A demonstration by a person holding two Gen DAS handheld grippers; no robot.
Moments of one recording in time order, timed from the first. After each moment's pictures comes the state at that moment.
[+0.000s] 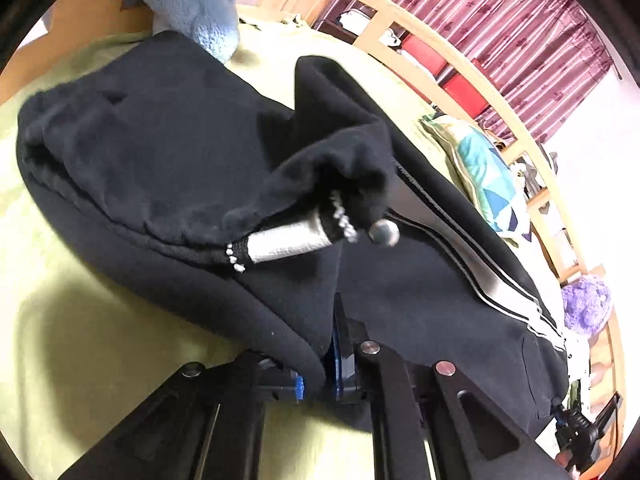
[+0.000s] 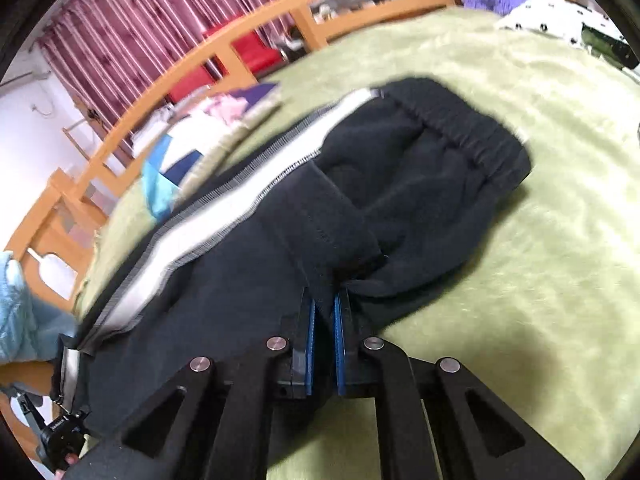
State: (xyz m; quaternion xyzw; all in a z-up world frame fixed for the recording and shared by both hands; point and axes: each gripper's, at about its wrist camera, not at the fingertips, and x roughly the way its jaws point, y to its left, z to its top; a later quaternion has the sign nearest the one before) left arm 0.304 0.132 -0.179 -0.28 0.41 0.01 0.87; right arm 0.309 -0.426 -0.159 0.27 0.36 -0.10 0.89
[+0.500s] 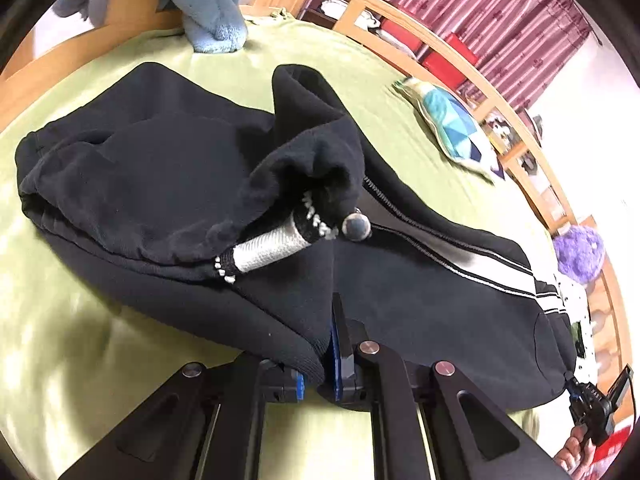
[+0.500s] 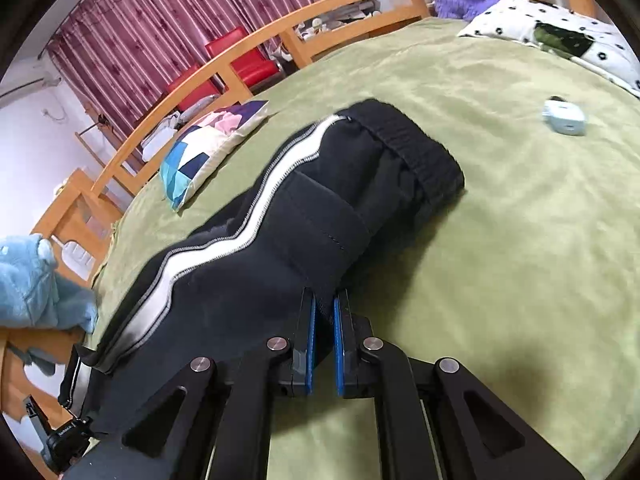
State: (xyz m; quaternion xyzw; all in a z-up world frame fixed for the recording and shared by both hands) left arm 0.146 0.107 -0.145 -0.25 0.44 -0.01 0.86; right arm 0.136 -0.472 -0.127 0.28 0.36 -0.09 0.88
